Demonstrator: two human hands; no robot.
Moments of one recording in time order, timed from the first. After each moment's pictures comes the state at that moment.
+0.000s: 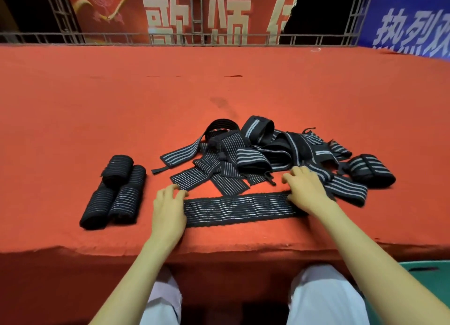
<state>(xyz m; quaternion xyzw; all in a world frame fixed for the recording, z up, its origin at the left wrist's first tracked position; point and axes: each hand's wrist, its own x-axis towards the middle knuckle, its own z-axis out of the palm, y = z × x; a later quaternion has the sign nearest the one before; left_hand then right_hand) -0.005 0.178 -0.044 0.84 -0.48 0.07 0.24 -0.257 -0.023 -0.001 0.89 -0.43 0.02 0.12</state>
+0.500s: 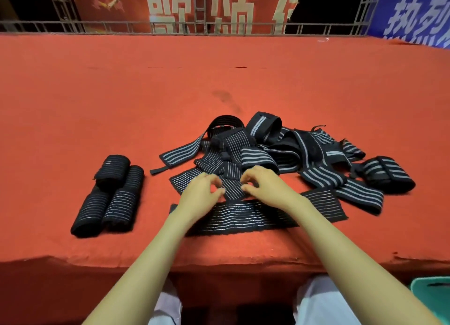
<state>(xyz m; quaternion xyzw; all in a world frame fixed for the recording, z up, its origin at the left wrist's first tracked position) -0.016 0.109 -0.013 0.78 -0.54 -0.09 0.30 -0.175 -0.010 0.001 0.93 -0.29 0.13 -0.19</state>
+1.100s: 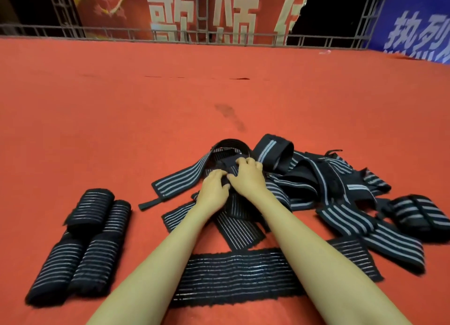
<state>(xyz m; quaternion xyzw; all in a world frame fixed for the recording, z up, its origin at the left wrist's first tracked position) 0.037 -0.024 -0.027 0.78 -0.50 -0.13 0.34 -0.049 -0.094 0.005 0.85 -0.47 0.15 -0.19</state>
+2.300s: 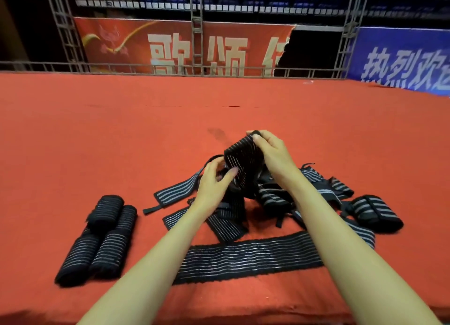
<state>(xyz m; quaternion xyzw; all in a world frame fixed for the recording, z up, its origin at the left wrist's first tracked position) -0.024 0.033 0.056 0.61 -0.49 -0.16 0.60 -0.153 -0.047 0.132 0.73 -0.25 0.45 -0.45</state>
